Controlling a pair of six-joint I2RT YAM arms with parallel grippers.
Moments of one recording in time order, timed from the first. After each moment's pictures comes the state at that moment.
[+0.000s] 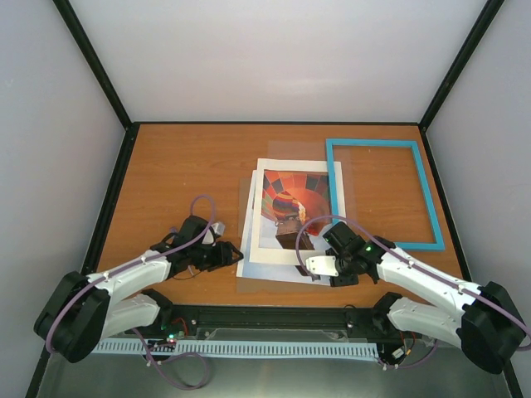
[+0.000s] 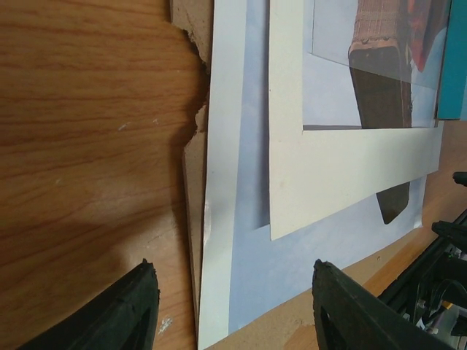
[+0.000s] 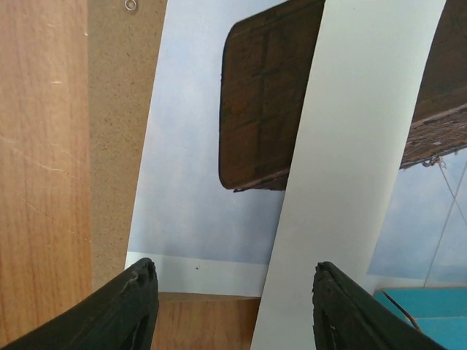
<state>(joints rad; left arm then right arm) -0.54 1.11 0.34 -0.16 0.47 -0.76 0.72 1.03 0.53 -0.77 -0.03 -0.99</state>
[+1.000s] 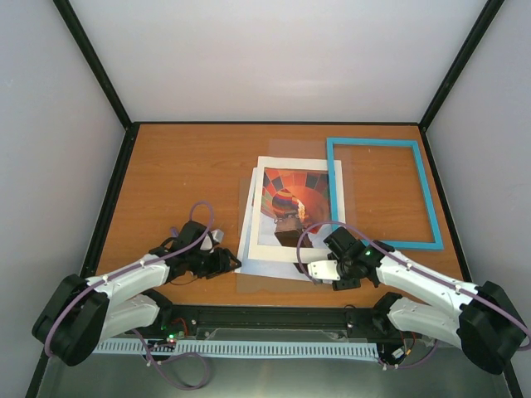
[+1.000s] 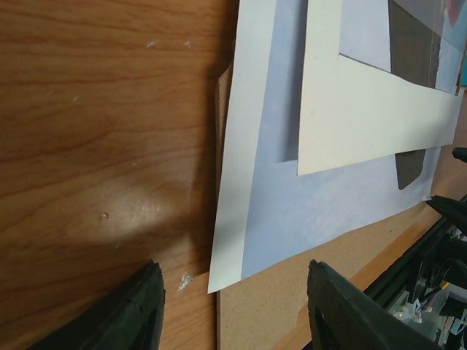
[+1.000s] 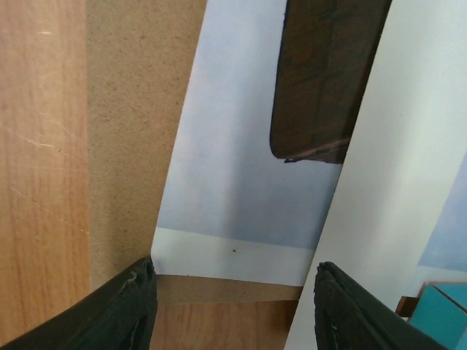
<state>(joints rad) -0.54 1.08 0.29 -0.20 0.51 -0.78 0.73 1.02 0.47 -0.73 0.01 -1.01</state>
